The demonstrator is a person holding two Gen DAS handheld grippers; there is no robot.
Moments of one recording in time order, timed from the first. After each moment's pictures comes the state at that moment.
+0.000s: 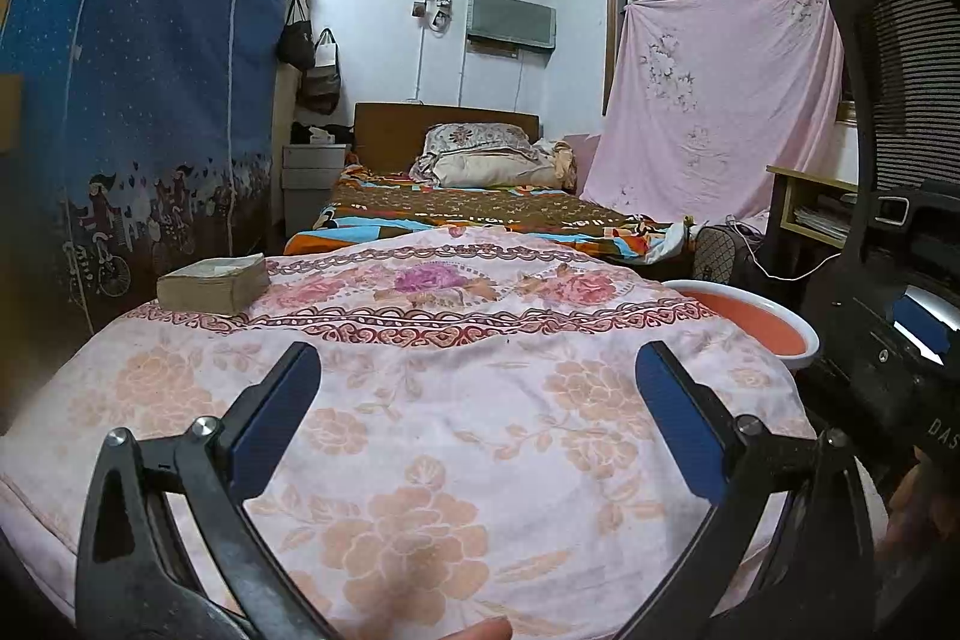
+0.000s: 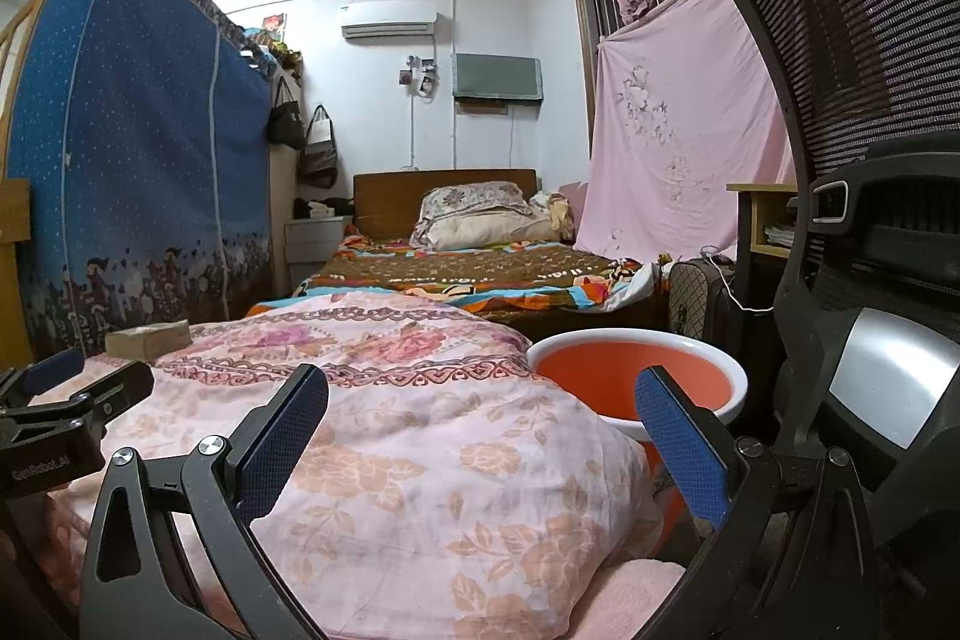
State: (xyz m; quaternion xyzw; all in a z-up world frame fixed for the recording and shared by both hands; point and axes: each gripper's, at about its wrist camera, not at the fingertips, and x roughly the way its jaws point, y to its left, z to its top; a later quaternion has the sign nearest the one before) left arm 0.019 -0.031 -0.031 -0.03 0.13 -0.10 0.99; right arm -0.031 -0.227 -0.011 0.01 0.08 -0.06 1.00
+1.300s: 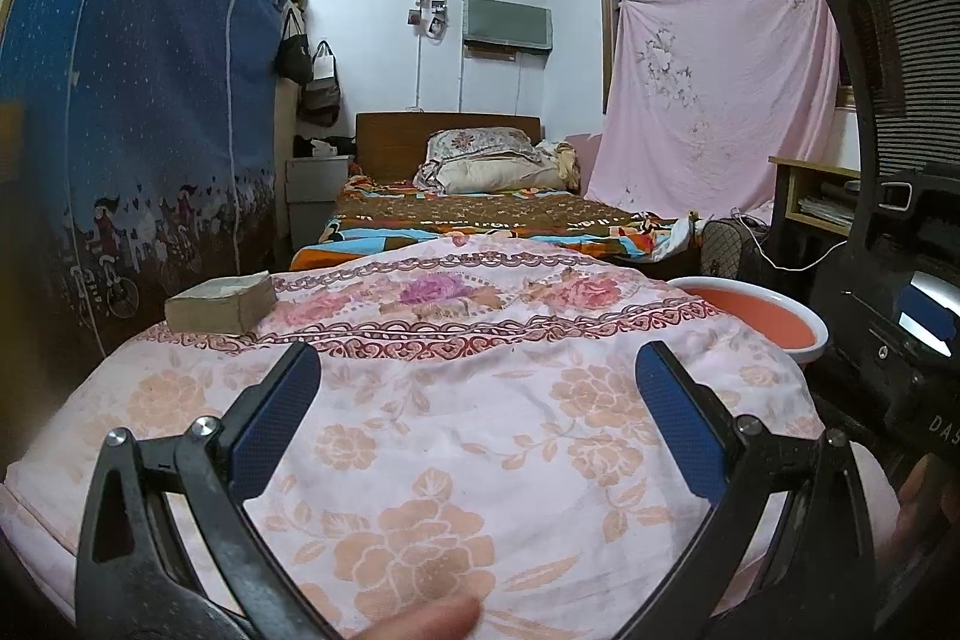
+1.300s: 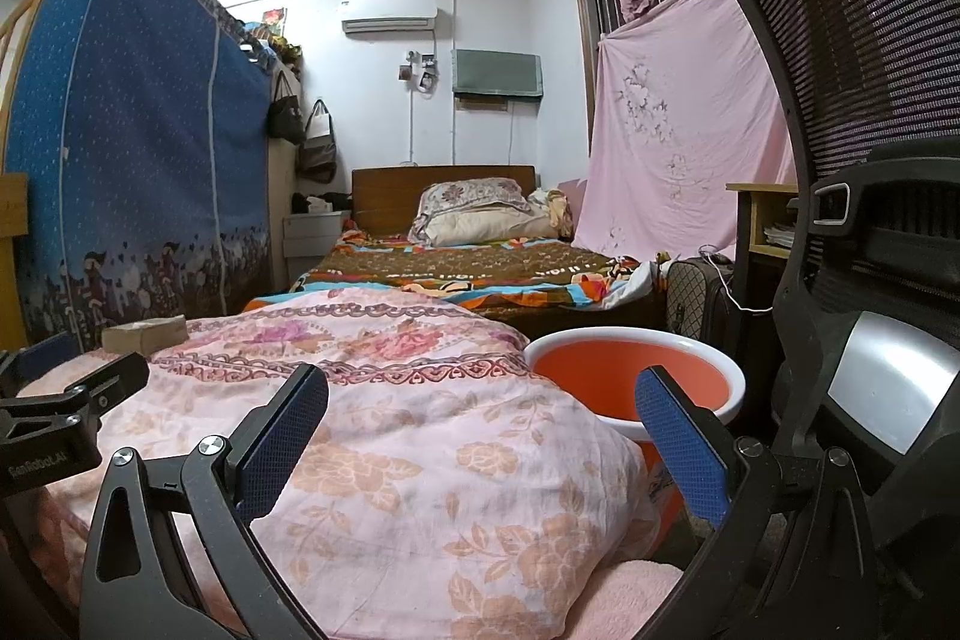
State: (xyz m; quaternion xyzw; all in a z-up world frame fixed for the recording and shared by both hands) left arm 0.019 -0.031 -0.026 -0.01 0.13 -0.09 0.99; right arm -0.028 -0.228 -0.011 0.01 0.08 -0.06 0.99
